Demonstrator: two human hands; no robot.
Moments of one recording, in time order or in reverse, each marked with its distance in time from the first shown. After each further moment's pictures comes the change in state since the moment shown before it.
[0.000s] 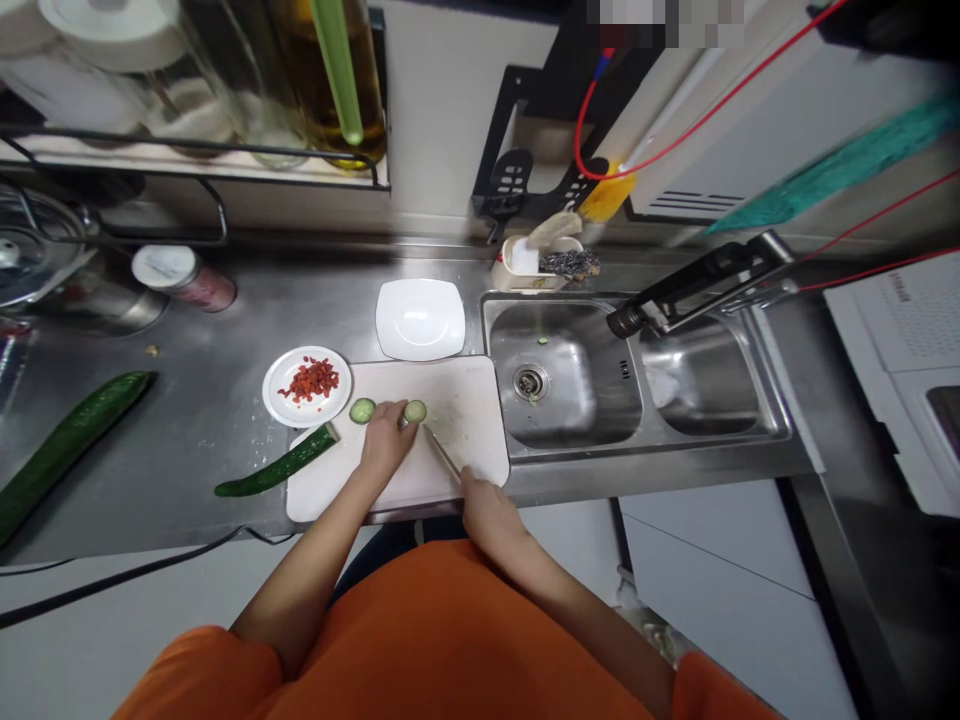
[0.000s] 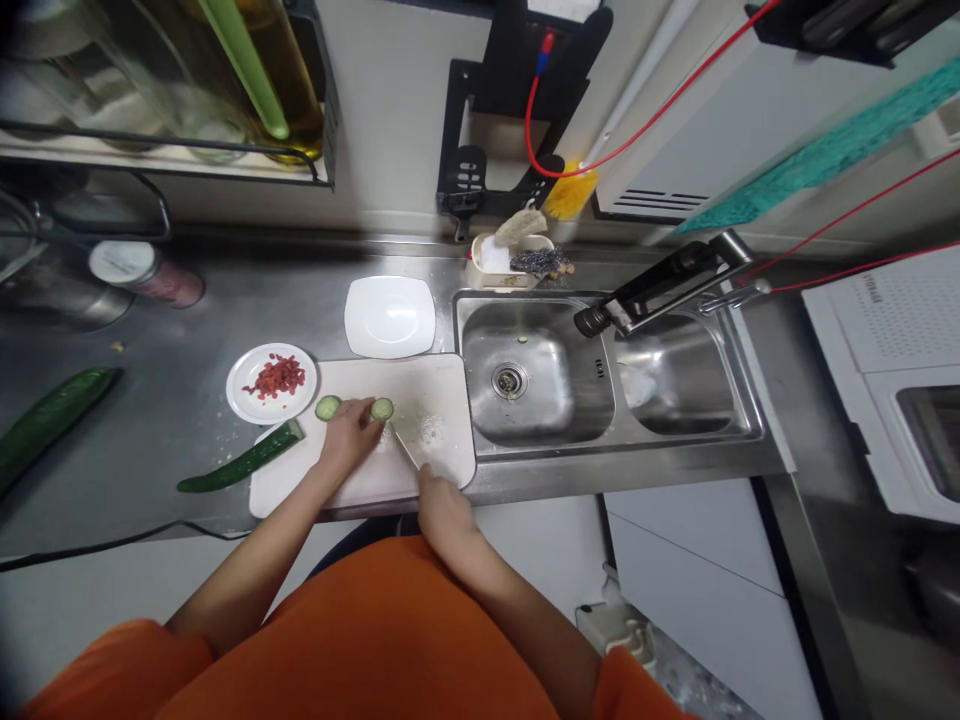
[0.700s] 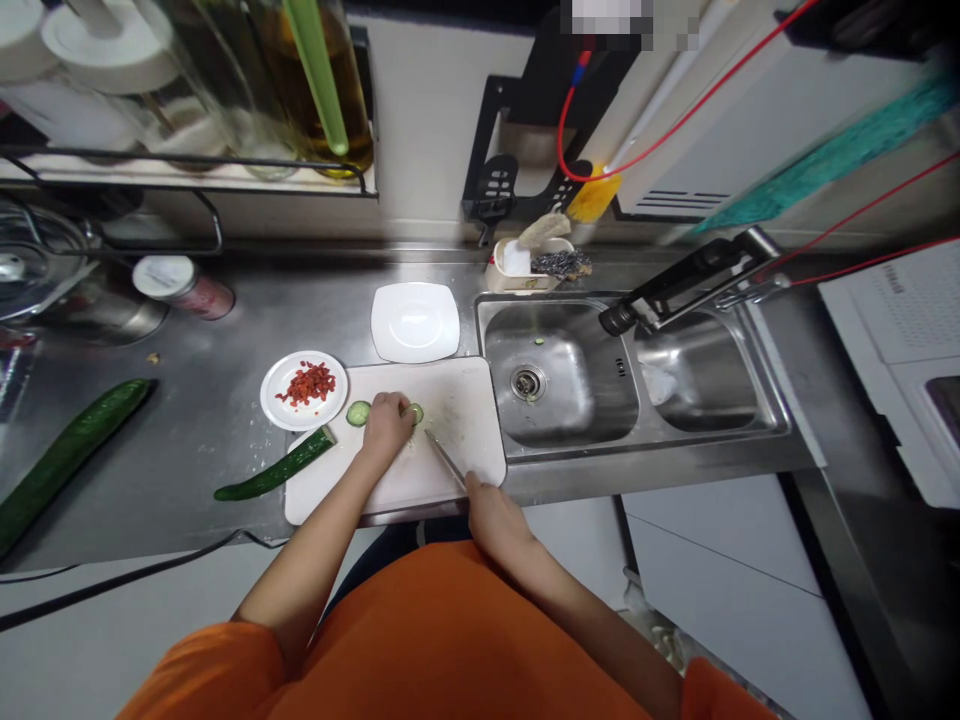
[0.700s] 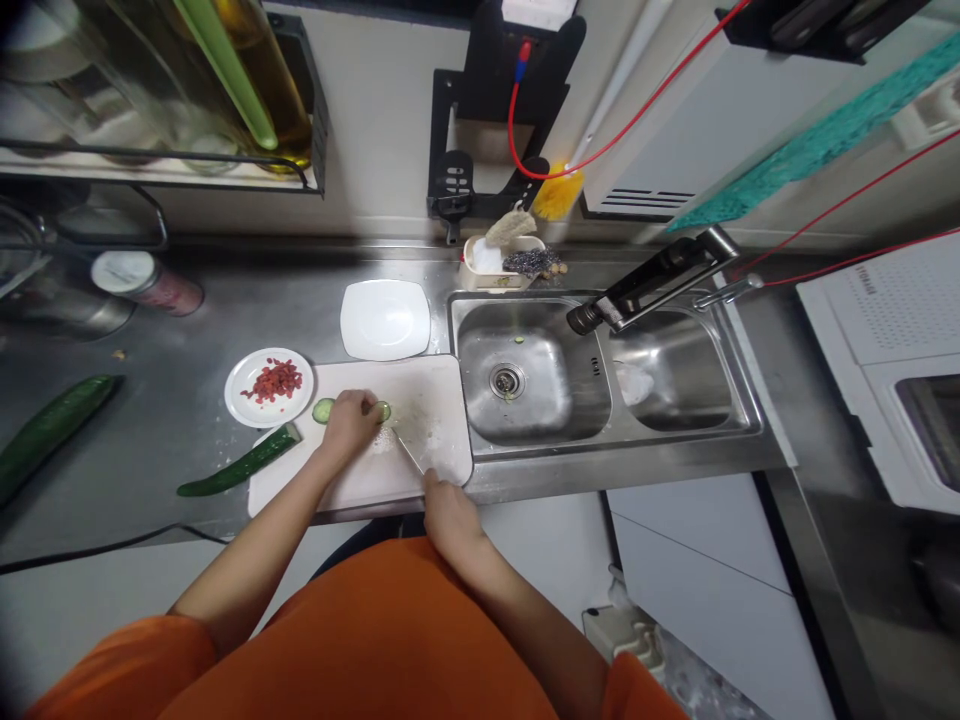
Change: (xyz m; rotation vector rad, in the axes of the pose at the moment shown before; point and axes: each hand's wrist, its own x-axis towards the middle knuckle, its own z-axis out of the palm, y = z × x) left_hand 0.027 0.015 -0.005 0.057 -0.065 -0.091; right_hand -0.008 0.011 0.003 -0.039 0.014 0.027
